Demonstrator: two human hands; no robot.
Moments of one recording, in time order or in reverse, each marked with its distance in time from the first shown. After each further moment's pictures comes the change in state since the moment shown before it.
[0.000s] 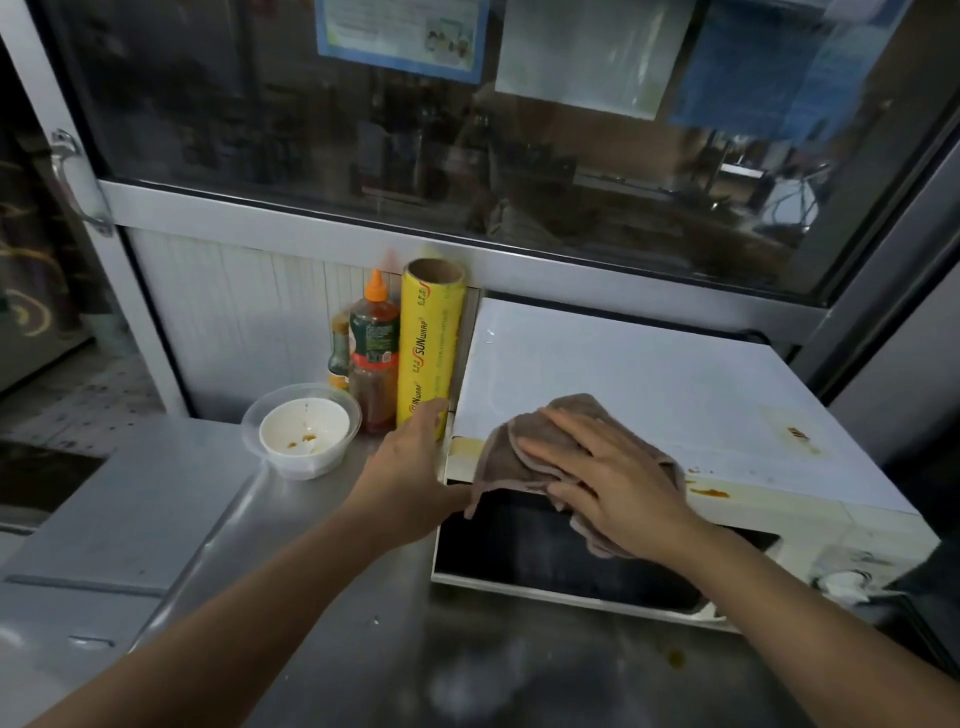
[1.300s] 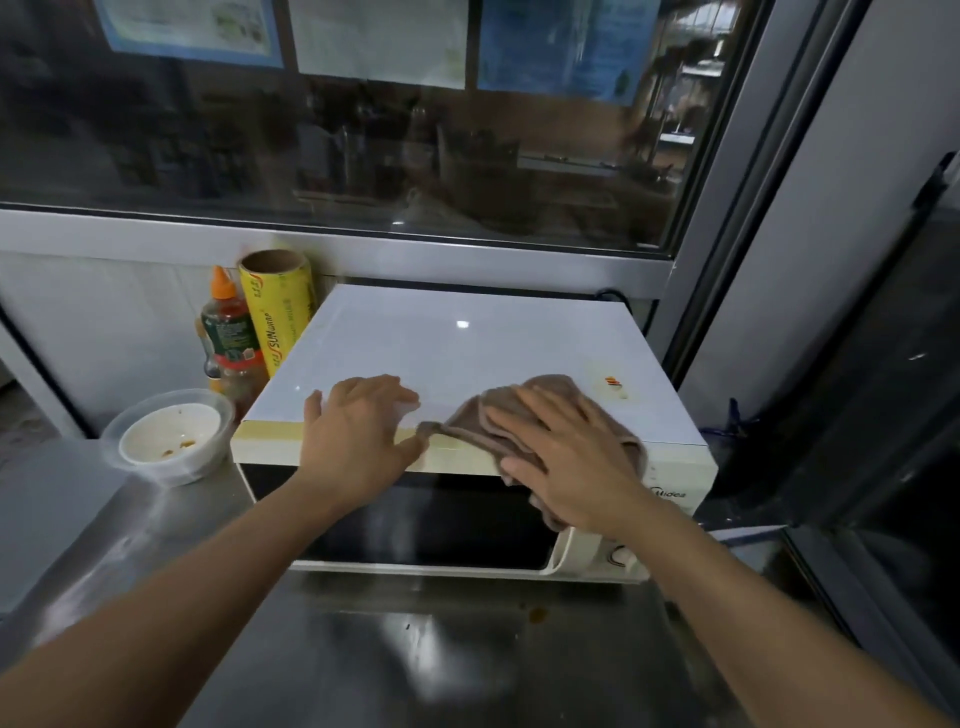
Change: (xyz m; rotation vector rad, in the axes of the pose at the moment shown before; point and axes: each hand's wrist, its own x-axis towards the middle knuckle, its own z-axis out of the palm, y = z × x) left_hand 0.009 0.124 0.091 0.391 0.143 0.143; right_hand -0.107 0.111 -0.033 -0.083 -0.021 0.191
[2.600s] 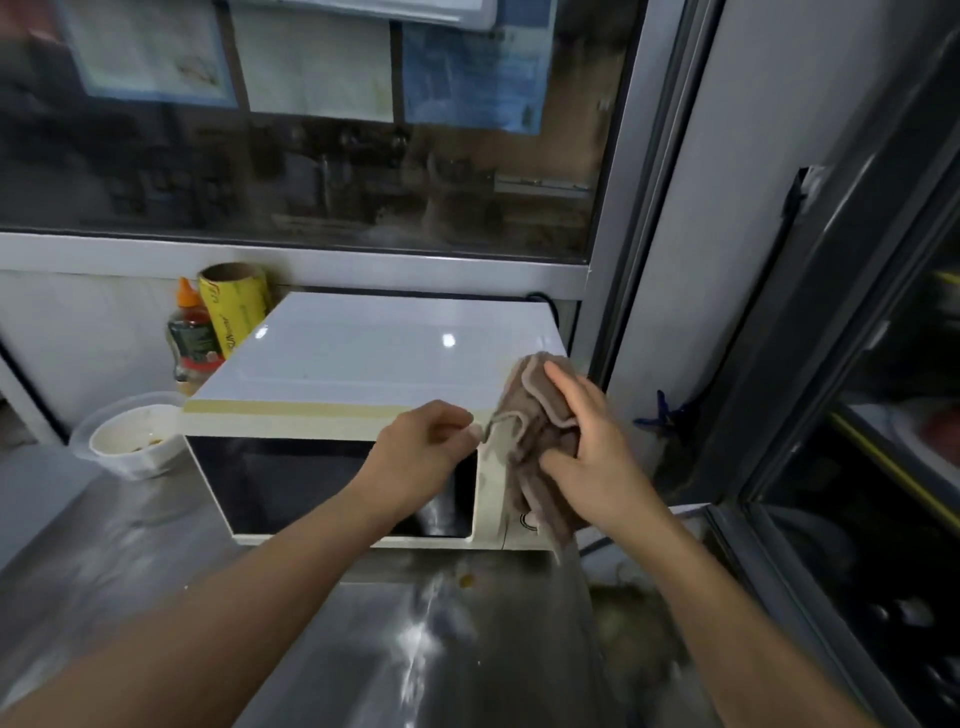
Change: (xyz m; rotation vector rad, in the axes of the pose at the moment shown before) left_hand -0.071 0.147 0.005 -0.686 -0.196 -0.118; right_hand -0.119 0.015 -0.074 0.790 0.247 0.311
